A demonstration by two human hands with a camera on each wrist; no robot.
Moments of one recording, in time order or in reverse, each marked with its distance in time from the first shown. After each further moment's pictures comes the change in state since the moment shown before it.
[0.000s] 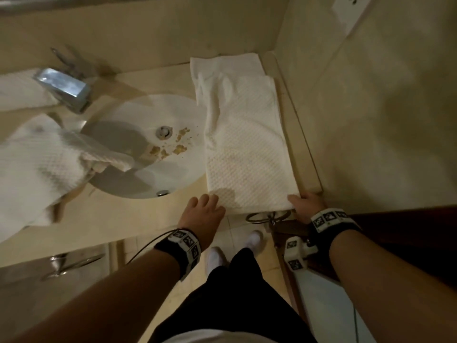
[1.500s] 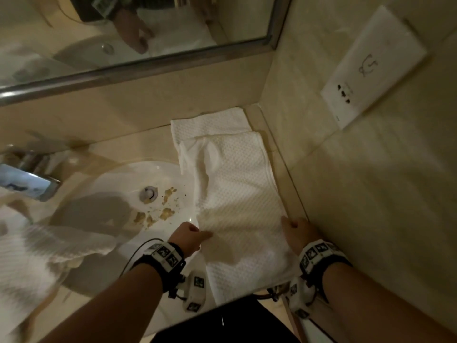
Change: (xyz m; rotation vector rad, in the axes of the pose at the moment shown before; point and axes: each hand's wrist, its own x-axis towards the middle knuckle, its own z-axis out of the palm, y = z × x) left_hand 0.155 -0.106 -0.065 -1.237 -0.296 -0.670; right_hand 0.067 -0.109 -0.018 -0.362 0.039 -0.010
